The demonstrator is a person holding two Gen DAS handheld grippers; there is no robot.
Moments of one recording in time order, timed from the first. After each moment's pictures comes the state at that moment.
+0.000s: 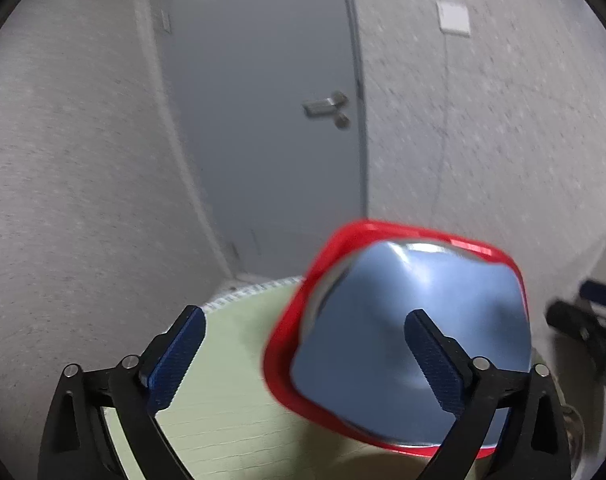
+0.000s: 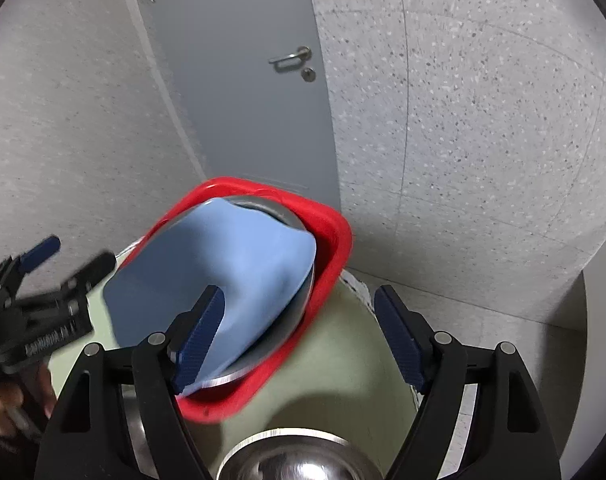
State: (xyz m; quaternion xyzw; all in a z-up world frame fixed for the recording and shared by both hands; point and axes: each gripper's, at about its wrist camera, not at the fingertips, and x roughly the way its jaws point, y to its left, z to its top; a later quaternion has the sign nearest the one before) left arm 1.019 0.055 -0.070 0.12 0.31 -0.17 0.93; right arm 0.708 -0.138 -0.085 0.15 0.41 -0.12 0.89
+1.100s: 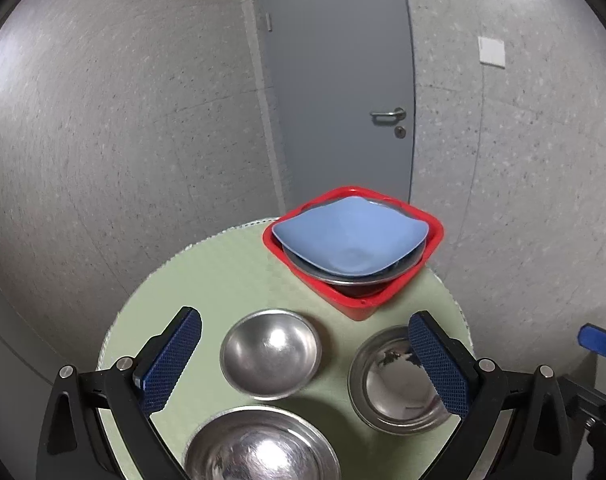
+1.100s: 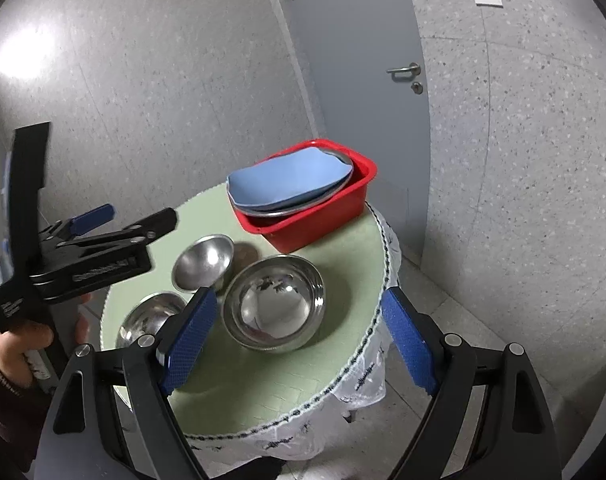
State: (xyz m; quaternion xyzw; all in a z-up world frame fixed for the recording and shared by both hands) left arm 0.716 -0.031 -0.048 0.04 0.32 -0.01 0.95; right arm 0.533 -0.187 -0.057 0.10 0.39 0.13 0.91
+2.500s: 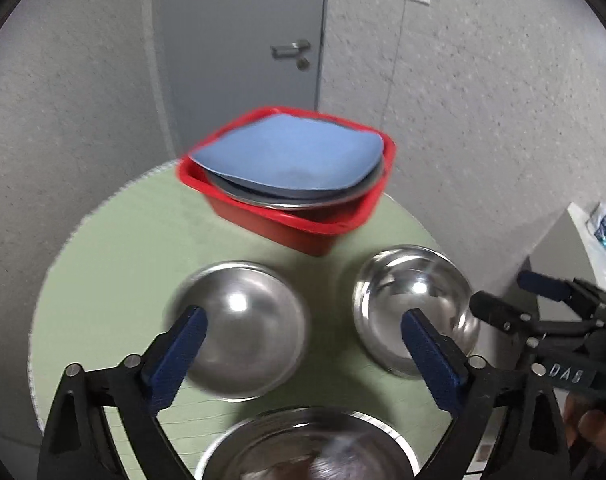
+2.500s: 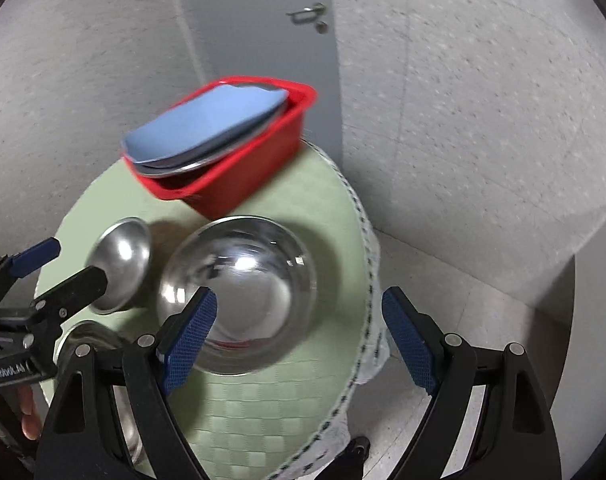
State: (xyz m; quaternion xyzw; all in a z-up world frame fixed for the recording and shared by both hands) left arm 0.817 0.092 -0.079 0.07 0.42 -0.23 0.88; right arm 0.576 -0.133 -0.126 0.12 0.48 -0.08 0.86
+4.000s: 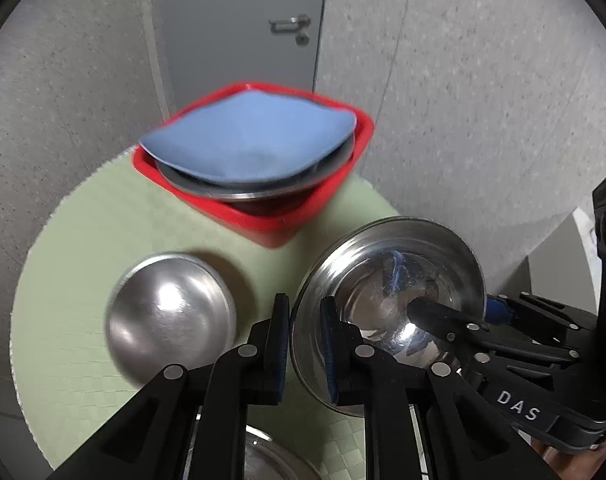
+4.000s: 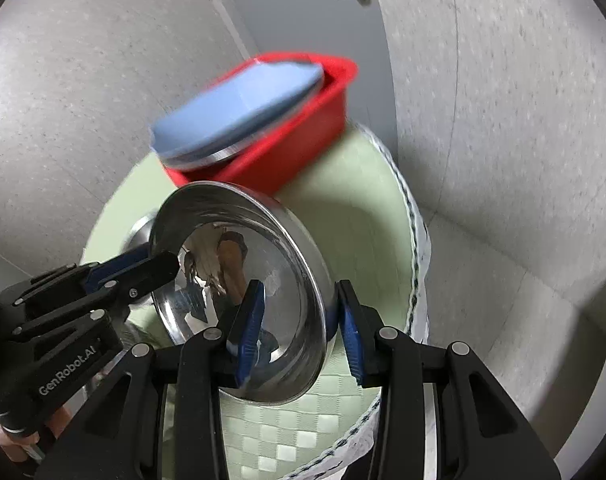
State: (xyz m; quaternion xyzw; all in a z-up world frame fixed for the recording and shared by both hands) left arm 0.843 0.056 -0.063 0.08 0.48 -0.23 0.85; right arm 0.604 -0.141 -0.134 0.17 0.49 0.03 0.85
